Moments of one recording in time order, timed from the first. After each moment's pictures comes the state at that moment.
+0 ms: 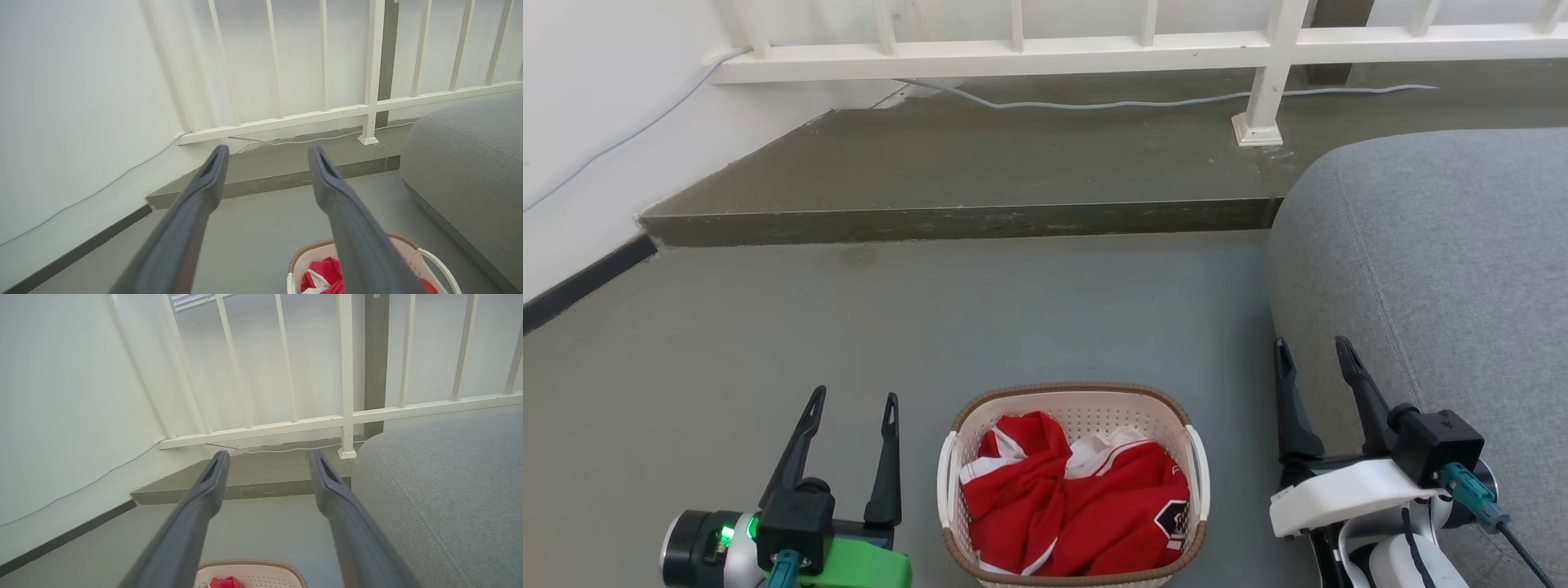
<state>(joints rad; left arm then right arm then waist) 0.08 0.05 -0.26 -0.01 -0.05 0.08 -0.25 0.07 -0.04 0.24 0.03 0.24 -0.13 -0.25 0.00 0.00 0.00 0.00</state>
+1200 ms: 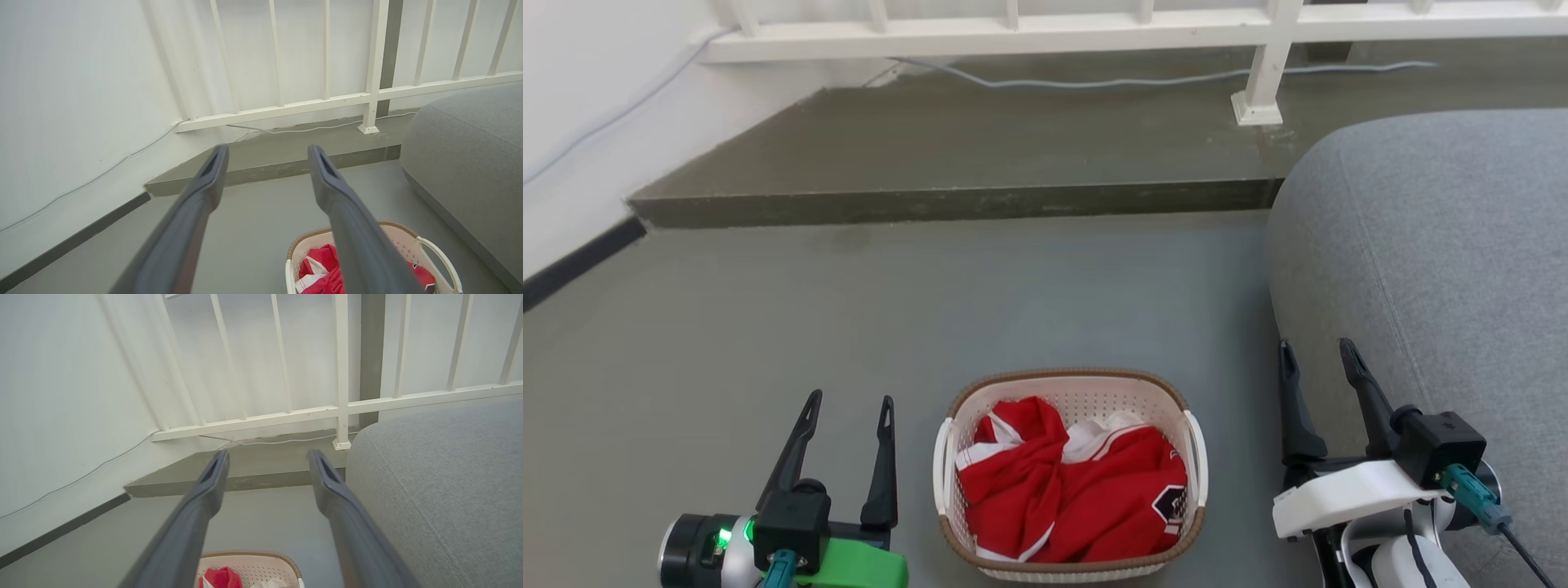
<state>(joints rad) 0.08 0.05 -0.25 0.01 -0.06 0.08 -0.25 0.08 -0.04 0.23 0.04 0.23 -0.13 -0.25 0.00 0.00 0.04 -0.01</state>
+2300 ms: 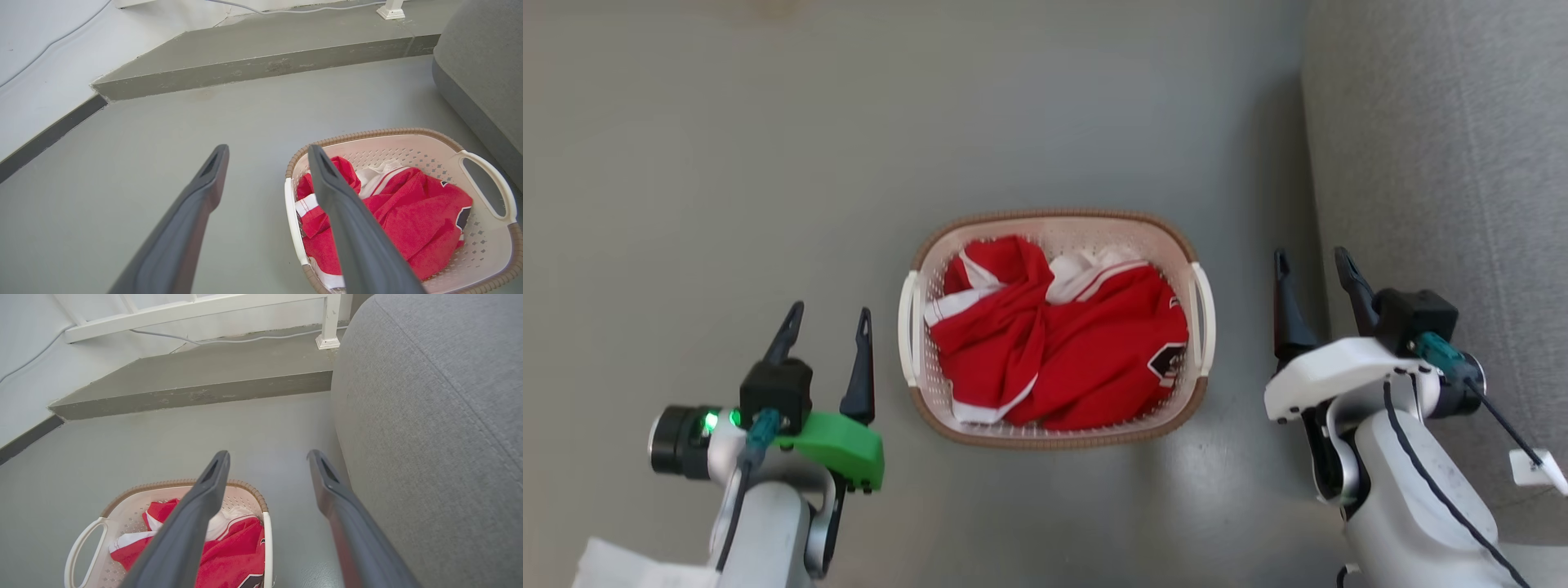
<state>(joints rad) -0.23 0.05 -0.23 0.35 -0.10 0.02 -0.25 -0.25 -0.05 0.22 0.37 0.25 -0.13 -0.25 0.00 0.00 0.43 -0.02</state>
